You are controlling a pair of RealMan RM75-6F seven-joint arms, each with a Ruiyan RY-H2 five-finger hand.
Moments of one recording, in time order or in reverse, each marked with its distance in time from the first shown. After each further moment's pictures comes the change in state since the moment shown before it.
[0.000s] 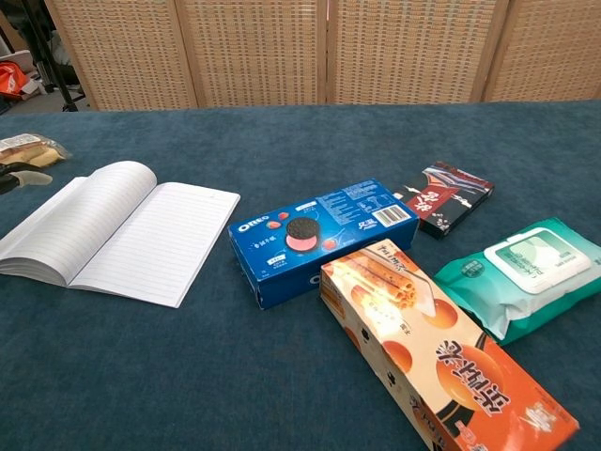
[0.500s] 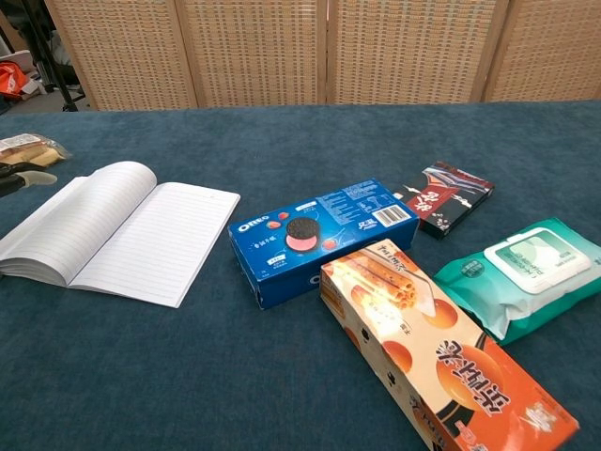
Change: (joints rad) left arm -0.007 -0.025 0.002 0.031 -0.004 0.000 -0.006; right arm 0.000 0.000 0.000 0.001 -0.001 0.002 0.004
